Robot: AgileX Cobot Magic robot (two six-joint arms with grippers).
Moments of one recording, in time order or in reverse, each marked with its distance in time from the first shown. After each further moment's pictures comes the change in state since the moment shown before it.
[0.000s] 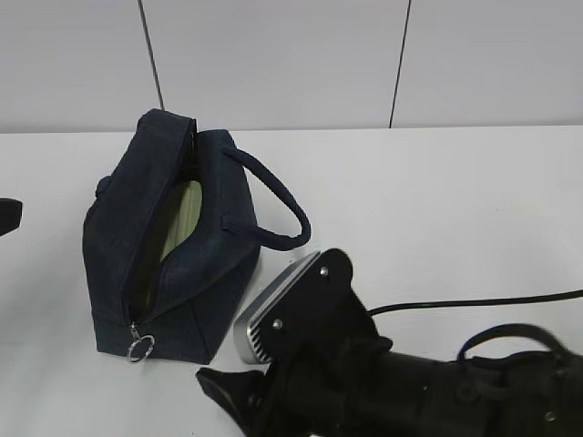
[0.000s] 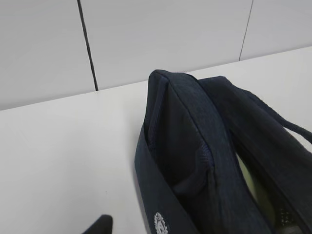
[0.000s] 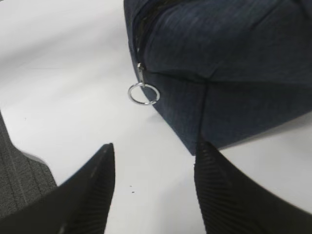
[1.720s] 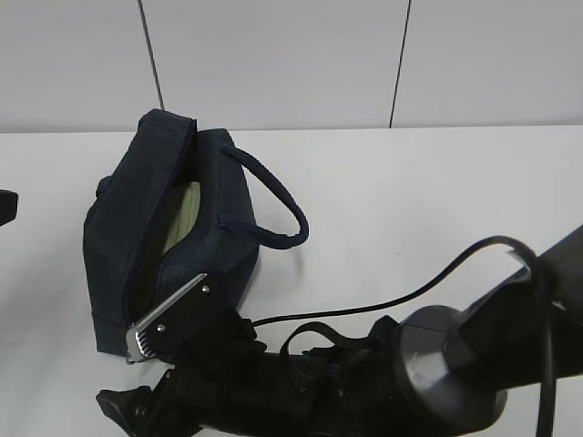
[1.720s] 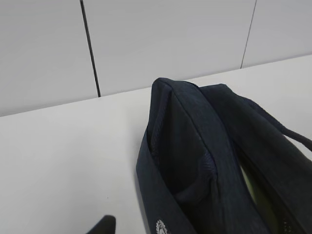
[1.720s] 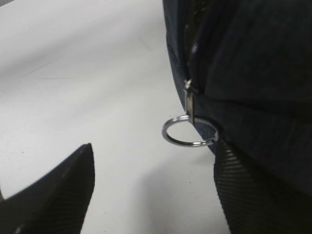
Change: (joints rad) left arm 0.000 -0.001 0.000 -0.011 -0.019 0.002; right arm 0.000 0.371 -0.334 -0.162 -0.049 0.191
